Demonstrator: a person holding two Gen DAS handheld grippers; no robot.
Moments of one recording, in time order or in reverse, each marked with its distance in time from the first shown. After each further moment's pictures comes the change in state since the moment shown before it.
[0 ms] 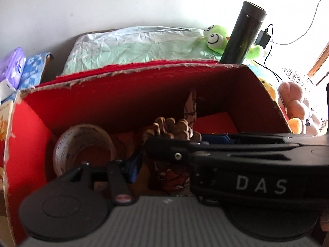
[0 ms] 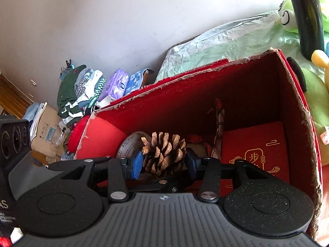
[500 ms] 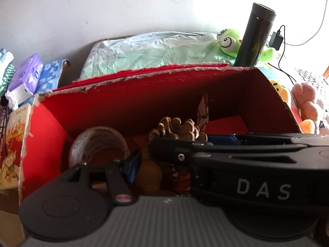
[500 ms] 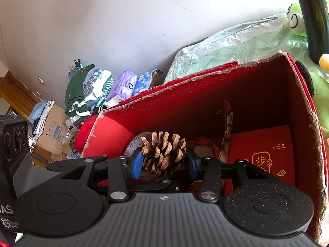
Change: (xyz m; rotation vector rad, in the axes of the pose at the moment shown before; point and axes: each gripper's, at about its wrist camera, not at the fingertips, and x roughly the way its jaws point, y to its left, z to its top) left arm -0.005 -0.007 -0.001 -0.006 -0.034 0.118; right arm -0.001 0.001 0.001 -0.026 -0.013 0.050
